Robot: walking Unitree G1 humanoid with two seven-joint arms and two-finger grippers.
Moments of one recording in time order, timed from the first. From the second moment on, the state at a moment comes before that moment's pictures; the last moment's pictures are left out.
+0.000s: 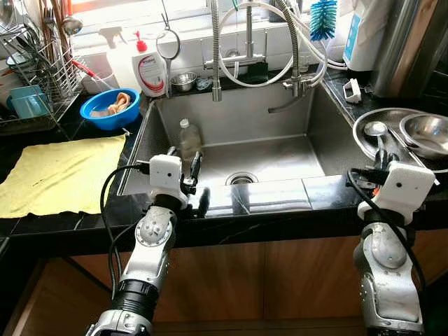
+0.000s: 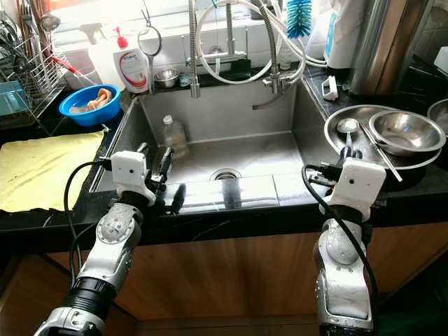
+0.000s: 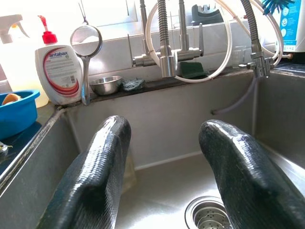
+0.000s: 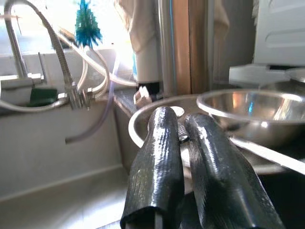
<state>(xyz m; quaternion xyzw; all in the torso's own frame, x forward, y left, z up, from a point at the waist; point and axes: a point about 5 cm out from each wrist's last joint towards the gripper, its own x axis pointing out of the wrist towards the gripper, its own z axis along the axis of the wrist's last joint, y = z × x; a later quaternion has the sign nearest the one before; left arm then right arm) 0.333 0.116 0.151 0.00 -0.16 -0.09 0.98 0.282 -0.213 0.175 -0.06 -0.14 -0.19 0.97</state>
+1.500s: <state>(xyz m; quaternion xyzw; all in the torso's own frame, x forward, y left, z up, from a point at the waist) 0.340 0.118 0.155 0.01 -0.17 -0.09 0.98 0.361 -0.167 0.167 -0.17 0.00 0.03 0.98</state>
